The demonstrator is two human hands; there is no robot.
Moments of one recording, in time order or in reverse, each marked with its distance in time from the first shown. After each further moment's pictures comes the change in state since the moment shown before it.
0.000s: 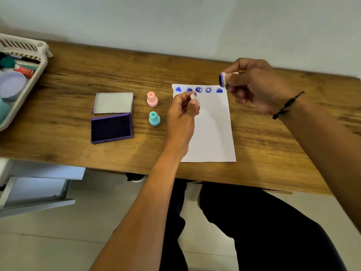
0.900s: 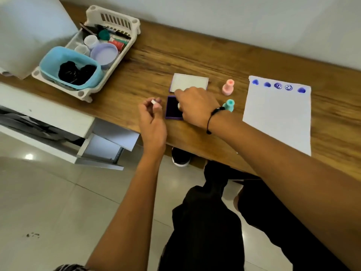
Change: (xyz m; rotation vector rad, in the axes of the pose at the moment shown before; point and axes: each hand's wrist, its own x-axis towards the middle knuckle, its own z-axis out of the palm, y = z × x) left_hand -0.011 -0.006 -0.203 0.169 0.470 0.110; right_hand 0.014 0.013 0.254 -1.208 -0.305 -0.687
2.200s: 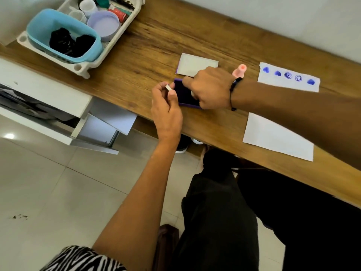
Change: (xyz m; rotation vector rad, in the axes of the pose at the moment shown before) left_hand -0.008 -0.011 0.011 0.094 0.059 0.095; right_hand 0.005 0.015 -0.017 -0.198 -0.219 -0.211
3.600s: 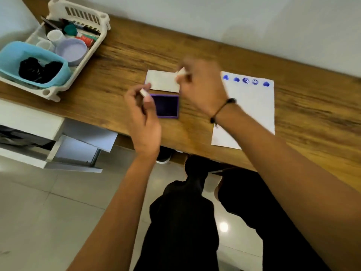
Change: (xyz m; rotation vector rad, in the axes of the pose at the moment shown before) left_hand -0.029 0.045 0.013 -0.089 -0.067 0.218; right_hand -0.052 0.005 -0.019 0.504 0.636 0.485
